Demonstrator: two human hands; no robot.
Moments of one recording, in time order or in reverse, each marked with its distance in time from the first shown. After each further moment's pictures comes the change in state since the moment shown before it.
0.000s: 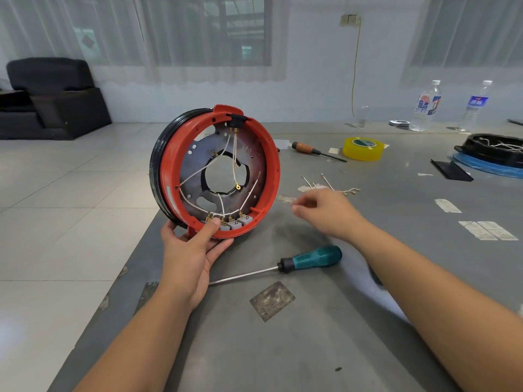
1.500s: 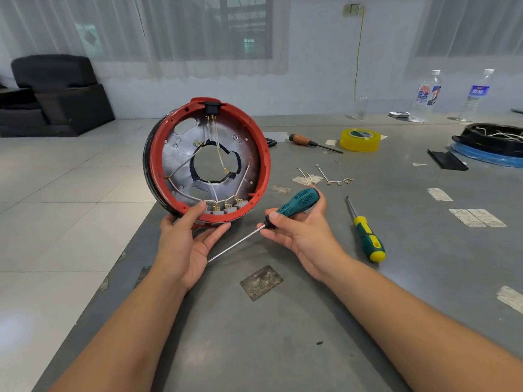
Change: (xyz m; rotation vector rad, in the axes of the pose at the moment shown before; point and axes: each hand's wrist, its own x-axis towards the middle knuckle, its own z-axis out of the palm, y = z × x) left_hand -0.007 0.010 0.008 -0.132 0.003 -0.153; right_hand -0.070 -0.027 0.047 1.438 -0.026 0.183
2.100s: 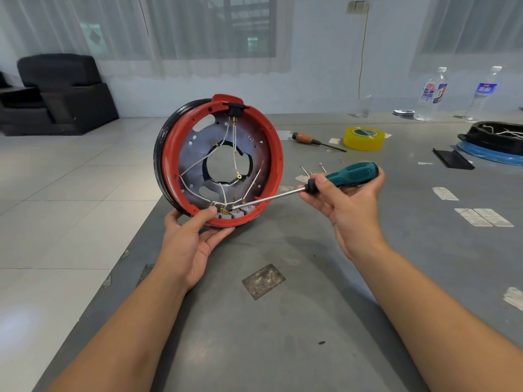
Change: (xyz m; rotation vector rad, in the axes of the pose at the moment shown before) left_hand 0.001 -0.004 -0.004 0.085 -0.046 0.047; right_hand 0.005 -0.048 -0.026 -0.006 0.175 -0.406
